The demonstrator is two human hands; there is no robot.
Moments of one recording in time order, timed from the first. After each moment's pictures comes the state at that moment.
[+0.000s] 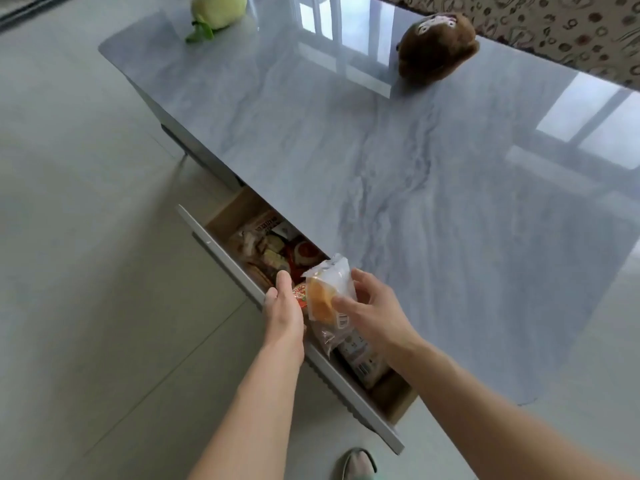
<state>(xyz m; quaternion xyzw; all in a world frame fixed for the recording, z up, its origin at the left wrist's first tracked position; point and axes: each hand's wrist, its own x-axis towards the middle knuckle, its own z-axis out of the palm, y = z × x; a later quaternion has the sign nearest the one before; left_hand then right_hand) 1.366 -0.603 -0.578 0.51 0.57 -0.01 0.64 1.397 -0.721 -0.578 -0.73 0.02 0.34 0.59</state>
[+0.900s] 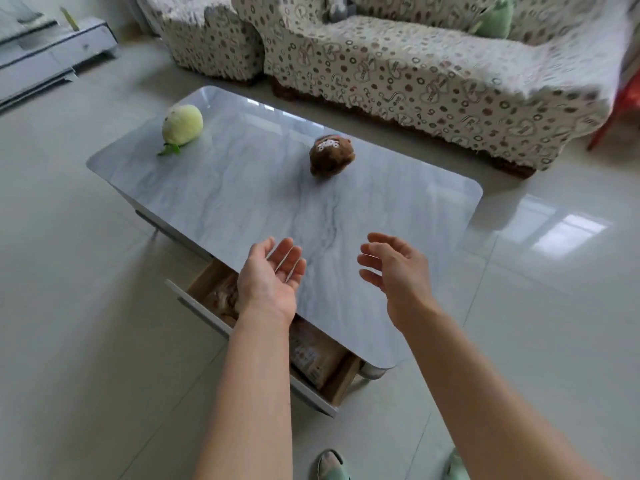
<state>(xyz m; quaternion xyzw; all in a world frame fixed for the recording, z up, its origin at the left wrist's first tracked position) 1.373 -0.697 -0.285 0.37 0.41 0.06 0.83 1.397 -0.850 -0.302 -0.63 0.21 0.11 0.74</state>
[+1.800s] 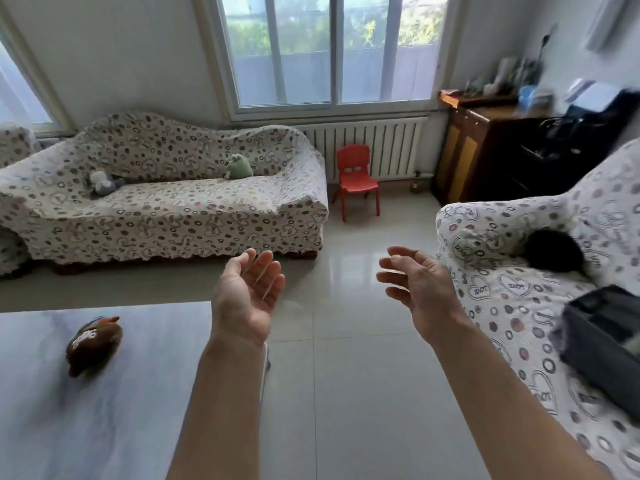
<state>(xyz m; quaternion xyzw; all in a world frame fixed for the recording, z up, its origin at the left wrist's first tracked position) 1.441 -1.126 -0.099 0.44 0.13 -0.16 0.88 1.346 -1.321 -0.115 -0.55 0.27 -0.22 0.76</state>
